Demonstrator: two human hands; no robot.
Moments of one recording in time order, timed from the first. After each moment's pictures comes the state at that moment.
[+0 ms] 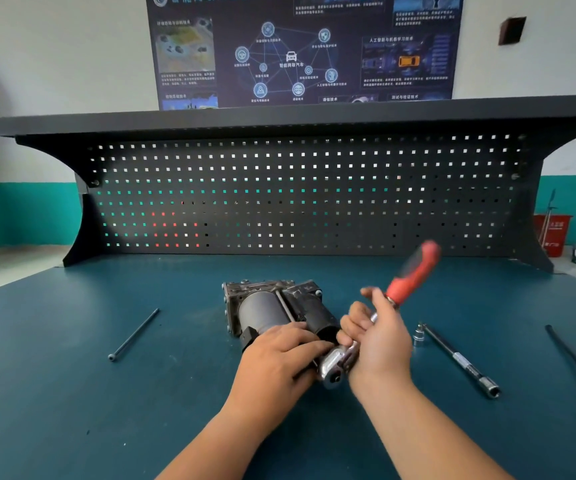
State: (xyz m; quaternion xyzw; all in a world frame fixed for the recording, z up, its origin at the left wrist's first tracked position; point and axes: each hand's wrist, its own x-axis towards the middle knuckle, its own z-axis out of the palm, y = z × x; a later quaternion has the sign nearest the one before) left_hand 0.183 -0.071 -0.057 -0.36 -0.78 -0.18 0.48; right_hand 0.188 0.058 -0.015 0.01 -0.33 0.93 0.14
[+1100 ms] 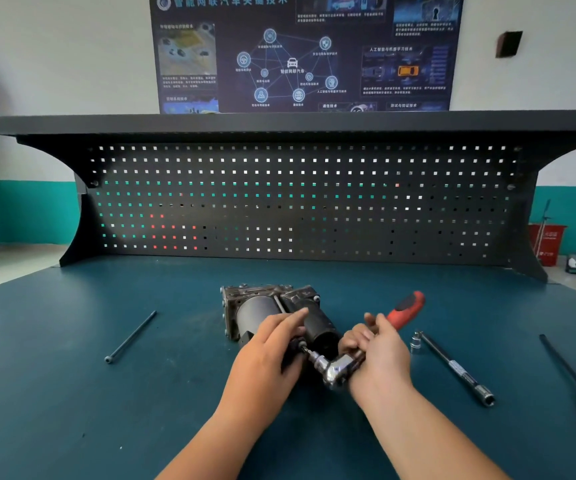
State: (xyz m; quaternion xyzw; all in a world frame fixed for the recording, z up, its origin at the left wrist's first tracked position) left_hand 0.187 -0.074 -0.057 -0.26 -0.83 -0.33 0.37; right_hand 0.176 0.064 -0.020 -0.12 -0.20 0.97 0.08
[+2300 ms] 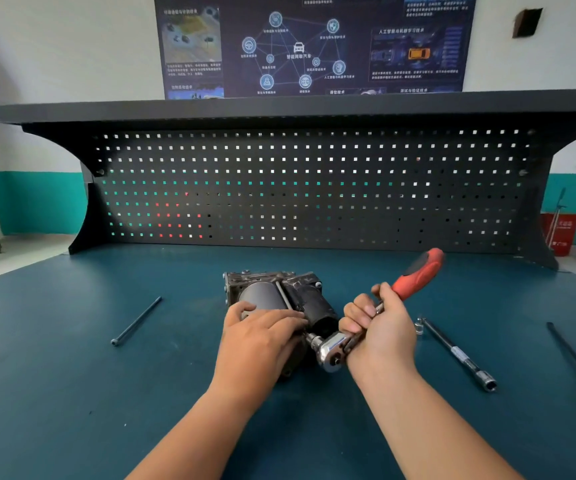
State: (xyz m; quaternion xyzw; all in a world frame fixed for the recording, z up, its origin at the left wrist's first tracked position) left_hand 0.187 -0.080 -0.047 -0.26 -0.83 -0.13 0.48; right_hand 0.189 0.063 -0.008 -0.03 -0.24 0.97 0.10
